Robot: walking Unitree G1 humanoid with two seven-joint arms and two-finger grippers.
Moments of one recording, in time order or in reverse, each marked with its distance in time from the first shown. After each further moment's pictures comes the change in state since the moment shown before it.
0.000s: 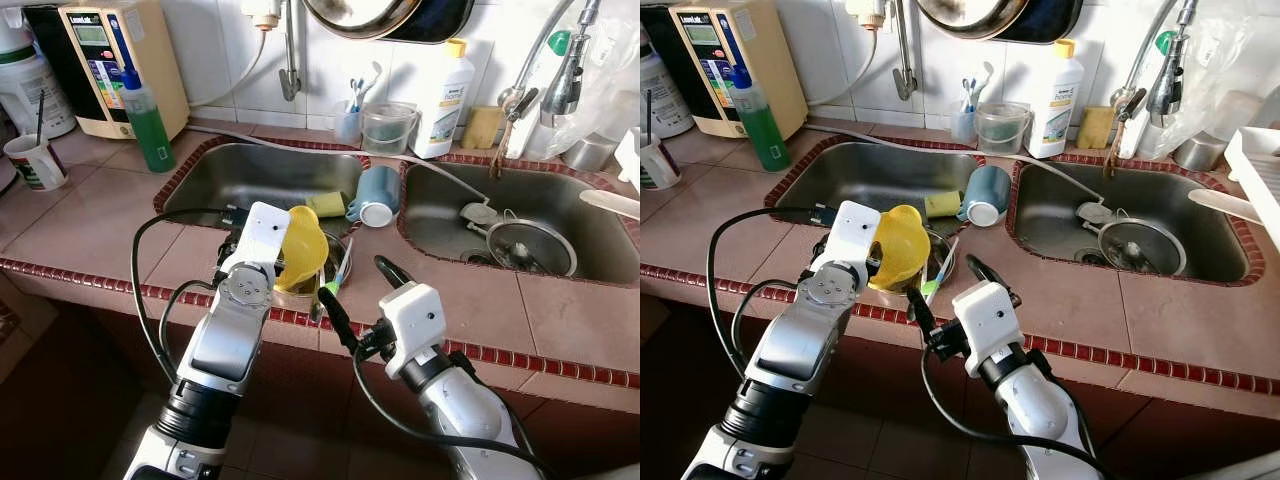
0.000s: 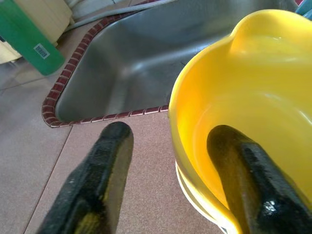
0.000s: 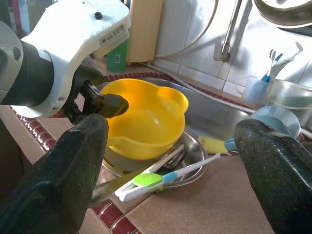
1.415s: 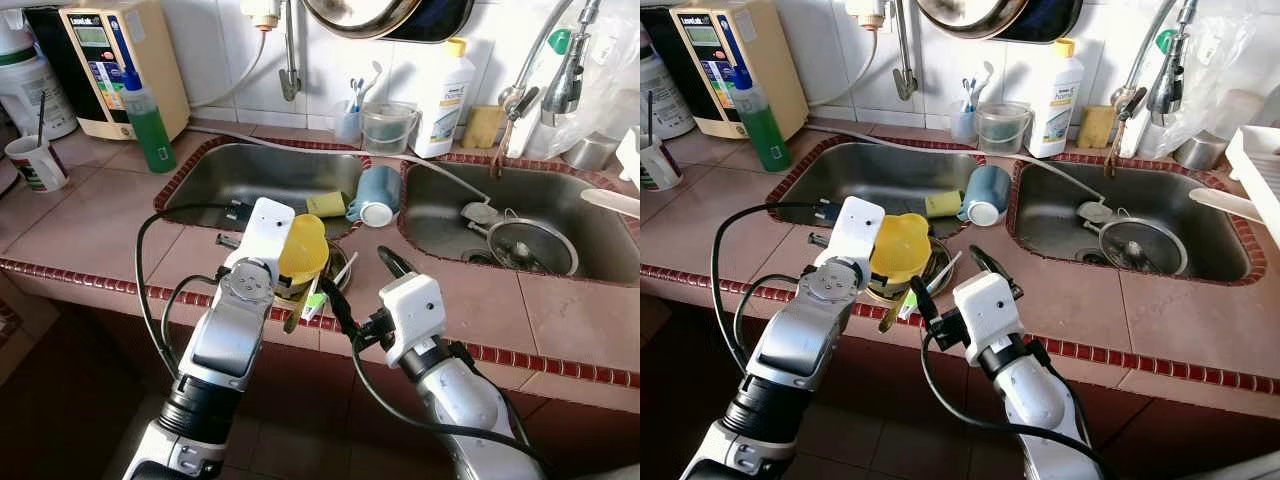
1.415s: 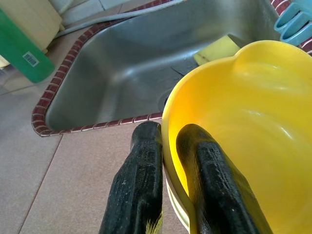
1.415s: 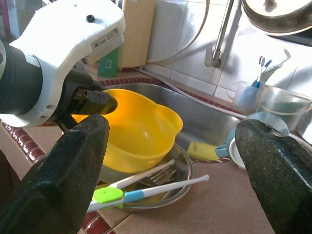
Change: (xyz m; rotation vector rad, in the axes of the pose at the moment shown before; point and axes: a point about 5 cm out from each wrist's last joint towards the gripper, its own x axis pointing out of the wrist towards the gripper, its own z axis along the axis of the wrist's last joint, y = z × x) left arm 0.000 -0.004 0.007 -0.004 -0.016 -0.042; right arm 0.008 -0.004 0.003 -0.015 -0.018 -0.031
